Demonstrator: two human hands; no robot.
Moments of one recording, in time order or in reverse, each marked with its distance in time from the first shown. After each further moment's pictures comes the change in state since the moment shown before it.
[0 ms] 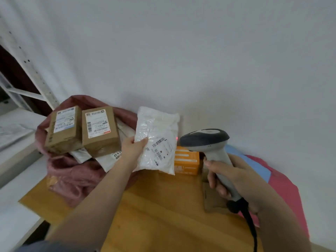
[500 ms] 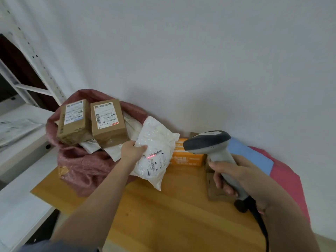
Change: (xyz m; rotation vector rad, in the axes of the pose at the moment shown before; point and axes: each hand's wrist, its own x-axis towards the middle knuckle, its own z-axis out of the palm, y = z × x) left_hand -0.019 -0.021 -0.043 0.374 -0.003 0.031; right_hand -0.026 0.012 0.015 0.010 -0.031 0.079
